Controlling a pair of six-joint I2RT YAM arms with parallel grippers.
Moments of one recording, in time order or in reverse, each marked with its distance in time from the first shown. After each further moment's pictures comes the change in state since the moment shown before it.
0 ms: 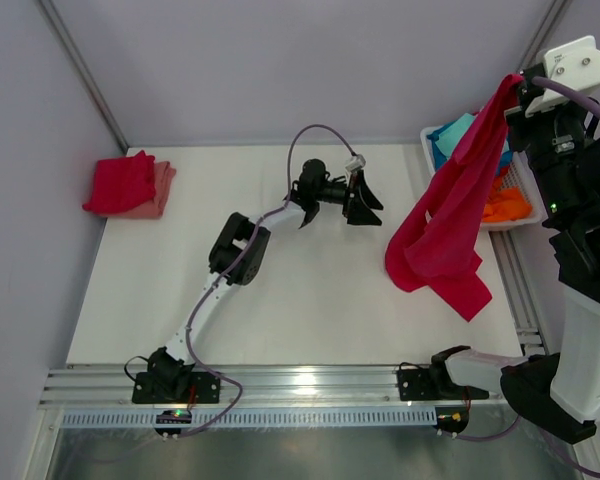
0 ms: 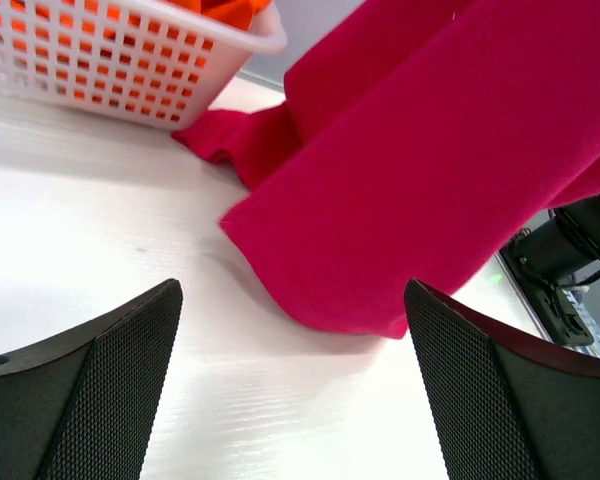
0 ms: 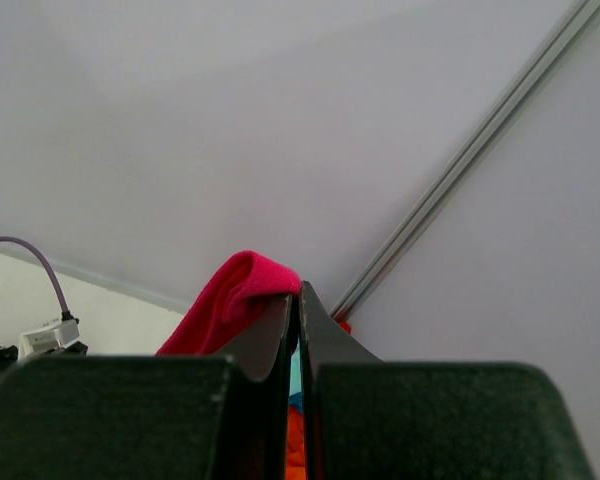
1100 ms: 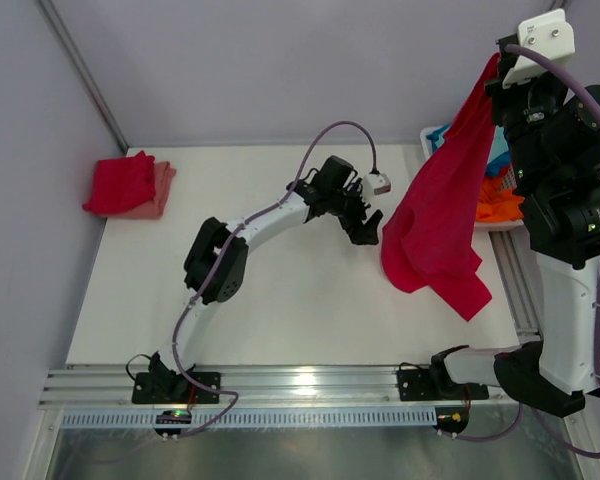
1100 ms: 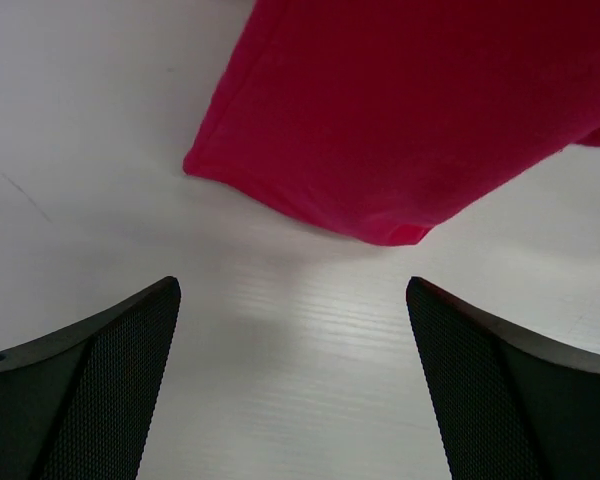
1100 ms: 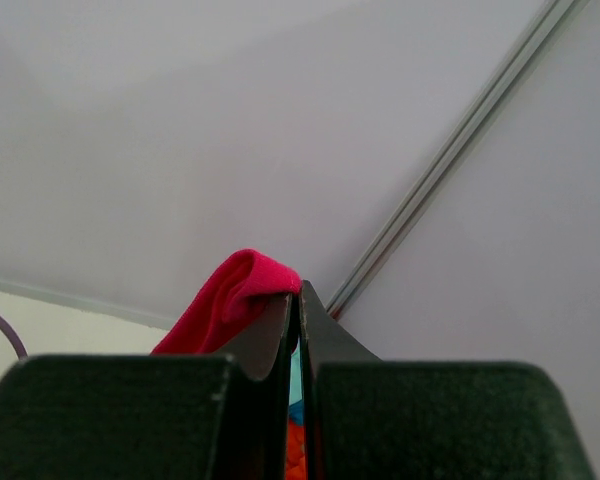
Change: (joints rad) left arm -0.148 -0.478 -0.217 -1.089 -0.629 0.791; right arm 0.000 0.080 -0.031 0.140 0.084 -0.003
